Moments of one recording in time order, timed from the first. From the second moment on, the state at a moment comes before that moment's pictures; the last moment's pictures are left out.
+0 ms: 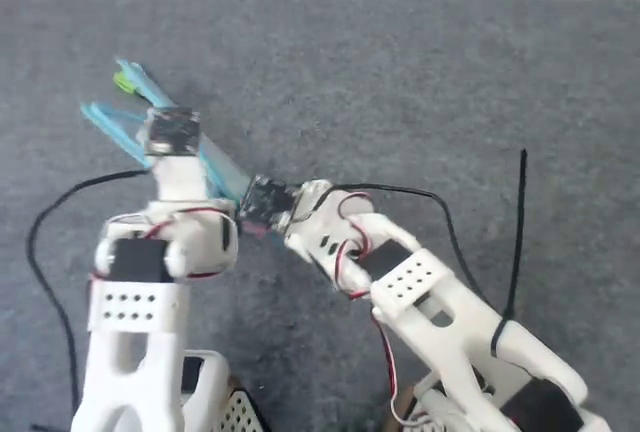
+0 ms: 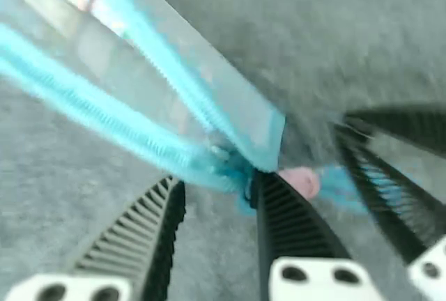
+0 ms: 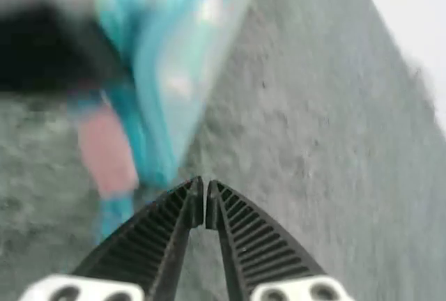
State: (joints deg) left arm -6.4 -51.1 50.9 72.2 6.8; right arm -40.5 -26.0 56.9 15.2 32.8
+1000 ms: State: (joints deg) left arm -16.4 -51.2 47.1 69.7 6.8; right arm -51.1 -26.0 59.6 20.1 25.5
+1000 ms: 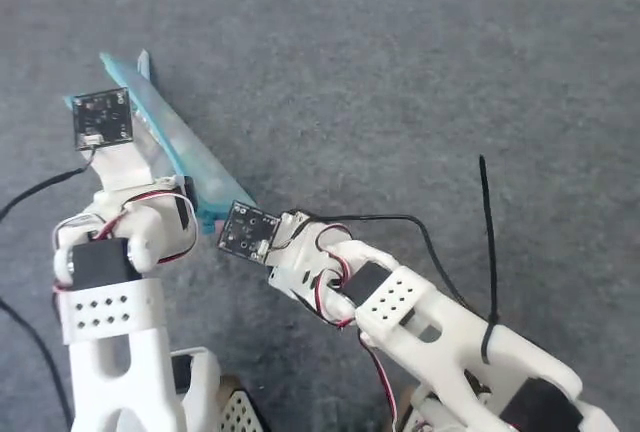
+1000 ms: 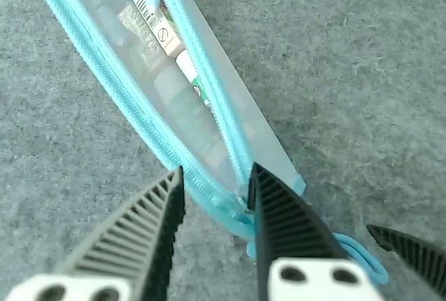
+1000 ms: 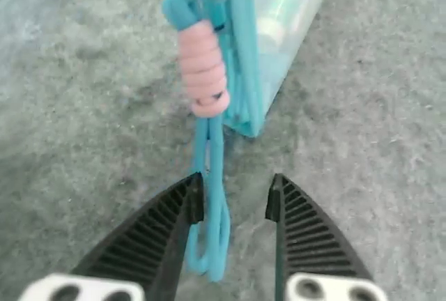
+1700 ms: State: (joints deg) left arm -16.4 -51.2 47.1 69.7 6.8; right arm -47.2 -12.4 54.9 22.8 25.5
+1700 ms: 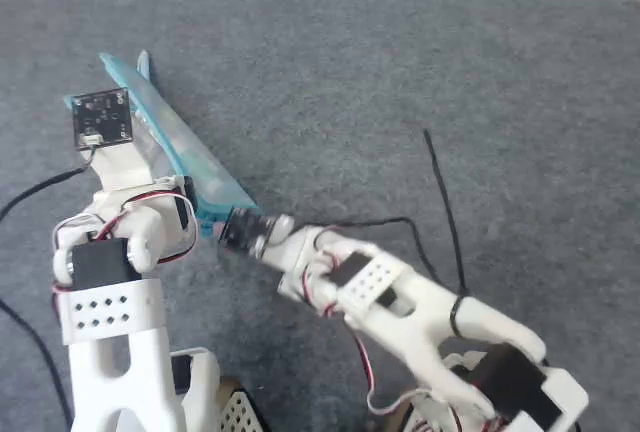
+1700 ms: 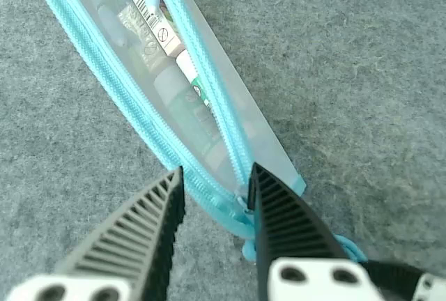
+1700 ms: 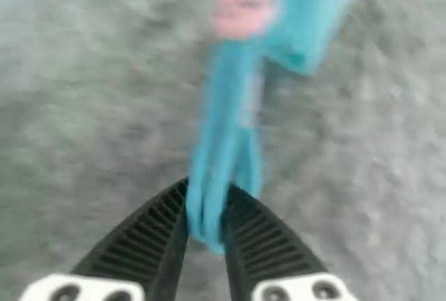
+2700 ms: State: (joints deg) left arm -16.4 -51.2 48.7 62.4 6.8; right arm -2.0 -59.2 52.5 60.2 37.1
